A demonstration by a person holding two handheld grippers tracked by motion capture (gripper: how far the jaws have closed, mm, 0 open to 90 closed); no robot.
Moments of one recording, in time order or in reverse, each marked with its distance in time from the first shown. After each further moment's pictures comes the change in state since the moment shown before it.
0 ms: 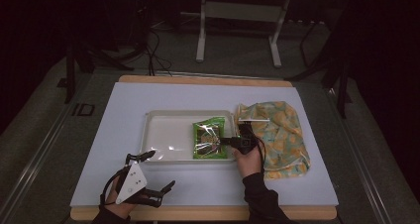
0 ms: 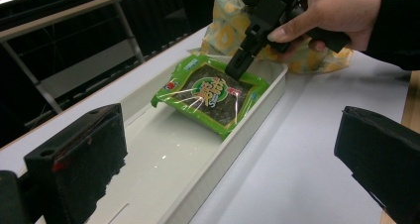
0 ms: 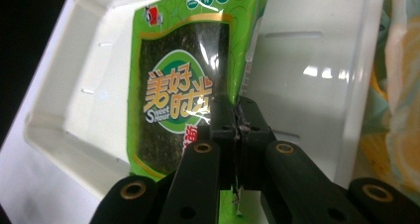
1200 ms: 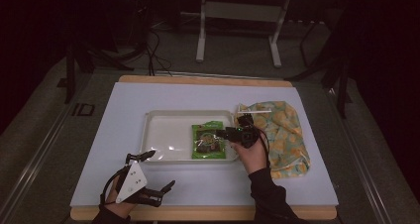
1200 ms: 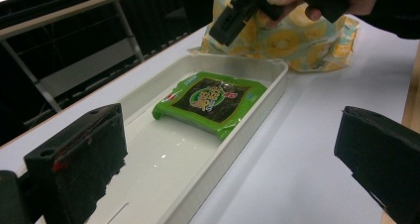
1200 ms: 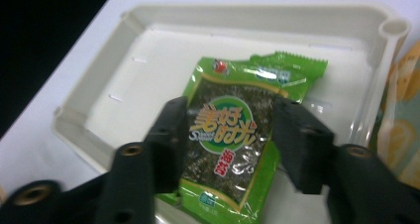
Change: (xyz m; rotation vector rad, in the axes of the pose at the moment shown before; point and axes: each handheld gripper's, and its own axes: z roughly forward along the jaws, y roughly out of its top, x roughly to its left) left arm 0.001 0.000 0.000 0.002 0.000 -0.003; right arm 0.029 0.022 -0.032 -0.092 0.016 -0.210
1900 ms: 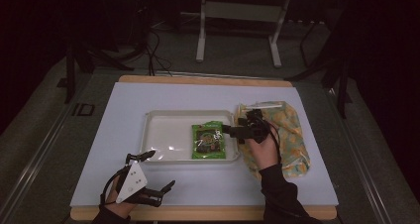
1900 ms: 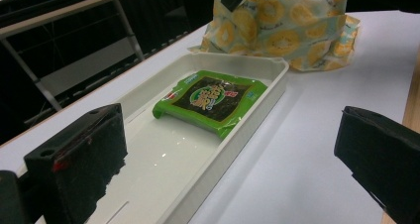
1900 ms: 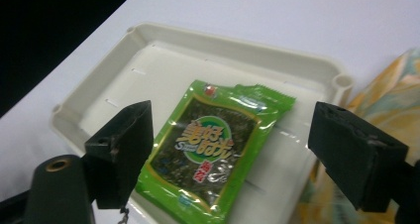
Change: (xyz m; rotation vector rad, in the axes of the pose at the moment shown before) left arm 0.000 0.000 0.000 0.009 0.000 0.002; right arm -0.005 0.014 -0.030 -0.061 -0.019 -0.142
